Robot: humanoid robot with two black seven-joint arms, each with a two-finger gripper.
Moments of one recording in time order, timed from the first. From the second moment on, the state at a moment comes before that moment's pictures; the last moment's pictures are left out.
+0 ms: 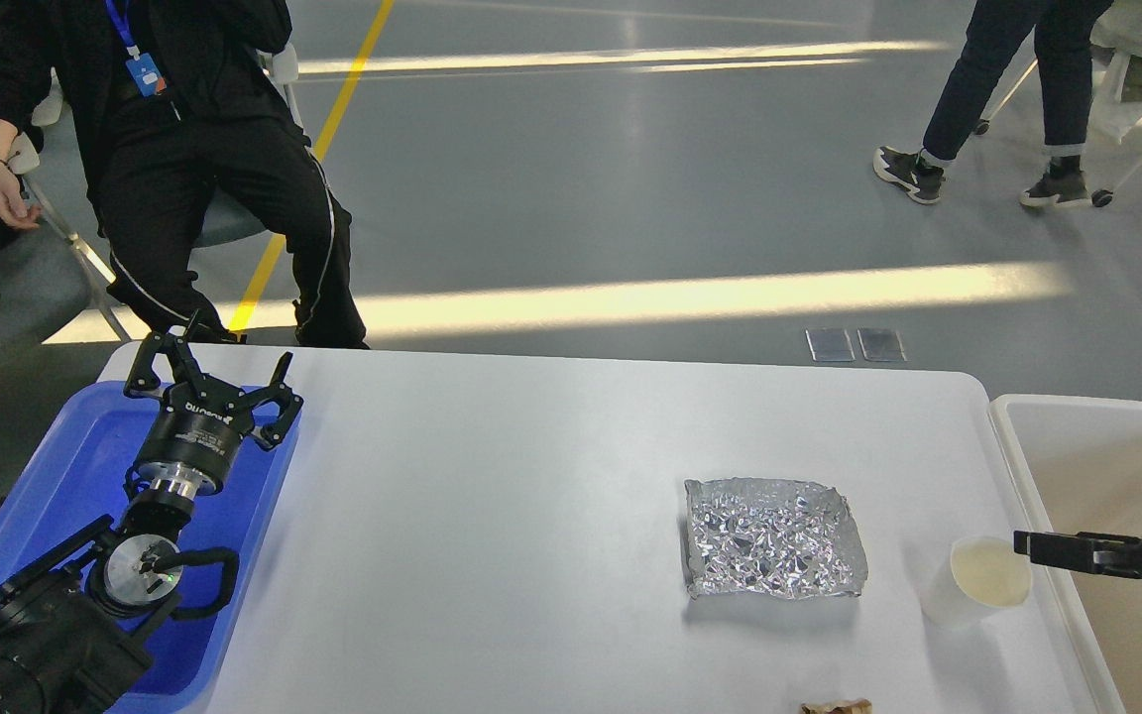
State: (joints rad) left arm -0.49 0.34 -0.88 -0.55 -0.06 -0.62 -0.51; right arm 1.00 -1.01 -0.47 1.14 -1.12 -0.09 0.33
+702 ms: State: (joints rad) left arm -0.49 0.34 -0.88 -0.55 -0.07 -0.62 -0.51; right arm 0.90 -0.96 -0.41 1.11 -1.12 -0.15 0.33
